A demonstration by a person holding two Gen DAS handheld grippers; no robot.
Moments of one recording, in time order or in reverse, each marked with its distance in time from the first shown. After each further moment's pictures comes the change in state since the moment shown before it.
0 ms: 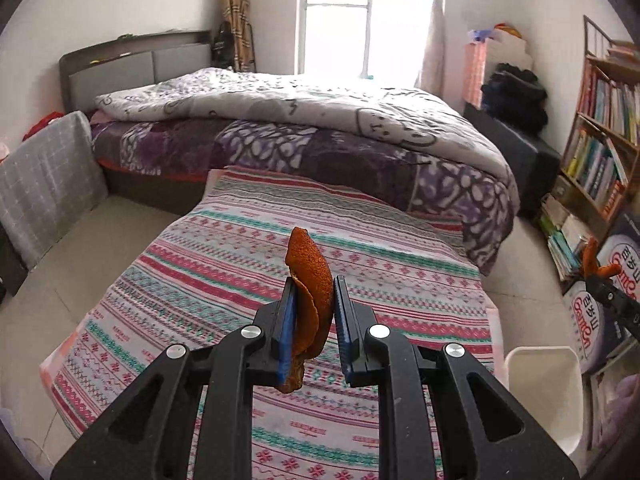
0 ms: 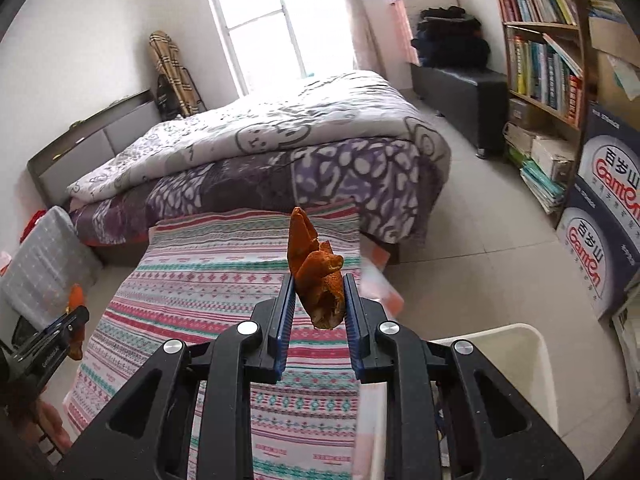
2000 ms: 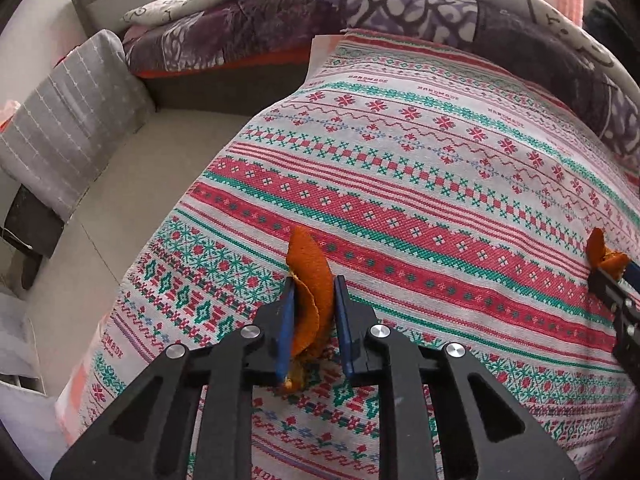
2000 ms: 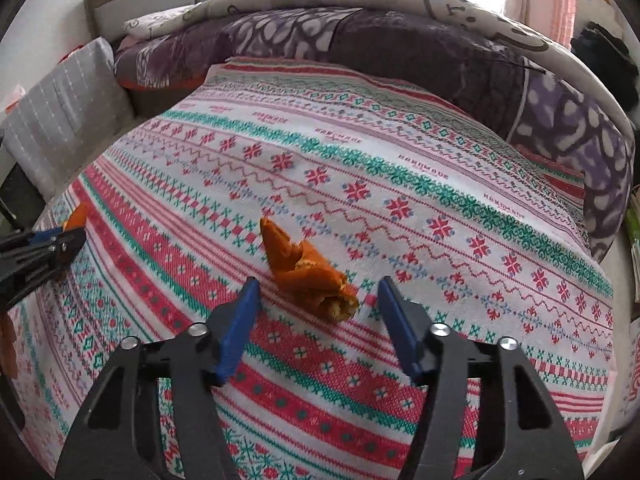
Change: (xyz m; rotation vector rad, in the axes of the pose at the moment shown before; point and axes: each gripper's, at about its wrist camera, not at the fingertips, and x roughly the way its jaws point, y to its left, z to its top) left arm 0.211 0.192 -0.024 -0.032 0.369 0.270; right arm 0.253 0.210 -0.075 -0.428 0.310 0.158
